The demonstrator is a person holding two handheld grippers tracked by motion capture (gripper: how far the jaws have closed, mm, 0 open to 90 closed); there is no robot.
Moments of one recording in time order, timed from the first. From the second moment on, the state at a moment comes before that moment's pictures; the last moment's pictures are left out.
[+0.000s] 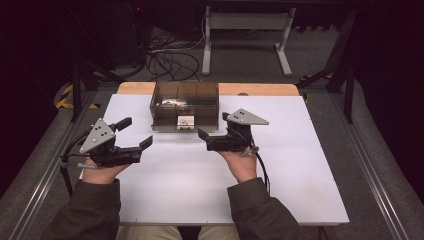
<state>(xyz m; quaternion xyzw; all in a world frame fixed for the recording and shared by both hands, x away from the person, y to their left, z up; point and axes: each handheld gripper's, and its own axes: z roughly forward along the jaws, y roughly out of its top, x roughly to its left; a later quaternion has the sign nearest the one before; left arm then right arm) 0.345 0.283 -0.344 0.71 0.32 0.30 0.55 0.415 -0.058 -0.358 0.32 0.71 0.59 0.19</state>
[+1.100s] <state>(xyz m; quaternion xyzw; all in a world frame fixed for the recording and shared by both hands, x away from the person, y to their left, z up) 0.336 0.273 -0.341 0.71 0.31 0.30 0.56 0.389 -0.144 -0.364 0.30 0.68 0.64 0.20</state>
